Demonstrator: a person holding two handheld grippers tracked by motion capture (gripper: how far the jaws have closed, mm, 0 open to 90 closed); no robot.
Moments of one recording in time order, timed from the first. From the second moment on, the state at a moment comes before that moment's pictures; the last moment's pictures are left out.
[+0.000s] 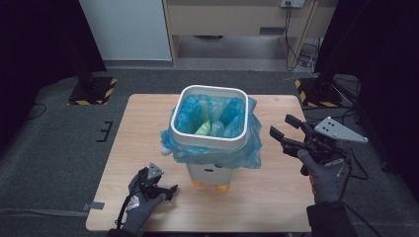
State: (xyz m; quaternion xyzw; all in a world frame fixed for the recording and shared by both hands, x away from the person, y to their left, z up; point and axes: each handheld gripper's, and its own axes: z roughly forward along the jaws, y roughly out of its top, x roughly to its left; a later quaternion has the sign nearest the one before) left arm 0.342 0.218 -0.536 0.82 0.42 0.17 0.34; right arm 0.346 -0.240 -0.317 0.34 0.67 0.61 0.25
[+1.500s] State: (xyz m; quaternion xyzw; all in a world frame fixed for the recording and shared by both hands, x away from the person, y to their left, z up) left arm 0.343 0.217 -0.537 0.82 0.42 0.17 0.34; right arm 0.385 -0.192 -0.250 0.31 0.68 0.62 0.25
